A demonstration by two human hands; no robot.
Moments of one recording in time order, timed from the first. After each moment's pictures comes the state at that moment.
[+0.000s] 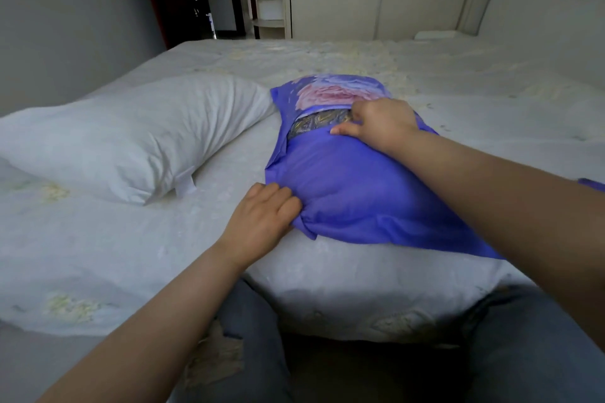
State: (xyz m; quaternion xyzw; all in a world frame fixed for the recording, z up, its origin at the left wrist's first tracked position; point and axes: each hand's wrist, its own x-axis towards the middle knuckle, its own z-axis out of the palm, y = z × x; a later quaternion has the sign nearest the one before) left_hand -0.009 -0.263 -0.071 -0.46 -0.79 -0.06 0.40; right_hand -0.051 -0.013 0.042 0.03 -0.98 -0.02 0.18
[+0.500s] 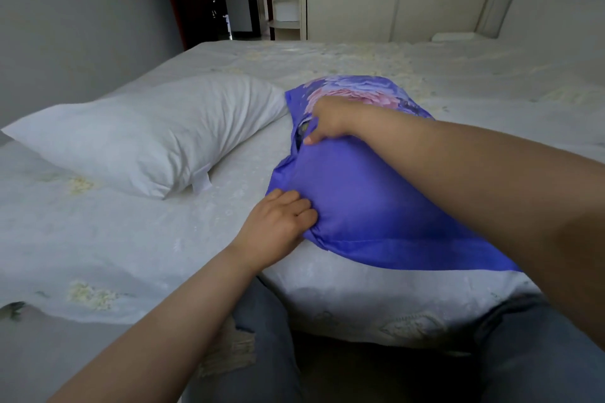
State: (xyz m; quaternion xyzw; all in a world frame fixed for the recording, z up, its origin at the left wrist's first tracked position) left_hand 0.004 -0.265 -0.066 -0.47 -0.80 -0.04 0.36; right_hand -0.092 -0.091 0.062 0.10 -1.00 0.01 -0.02
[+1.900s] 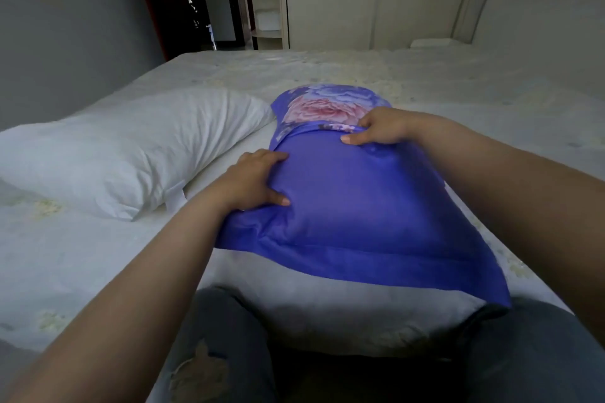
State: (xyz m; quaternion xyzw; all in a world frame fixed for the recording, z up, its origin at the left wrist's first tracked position) left_hand -0.058 -0.247 0.007 -0.27 -0.95 -0.16 0.00; right_hand -0.072 0.031 0.061 0.02 -0.99 0.14 -0.05
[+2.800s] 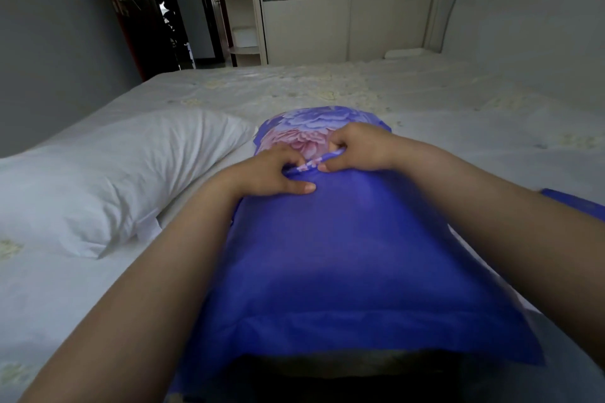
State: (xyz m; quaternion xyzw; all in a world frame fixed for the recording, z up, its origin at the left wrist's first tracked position) left_hand -0.077 -0.177 0.047 -0.40 -0.89 -0.20 -0.04; right_hand -0.036 0.024 0.068 0.11 -0.98 0.13 0.06
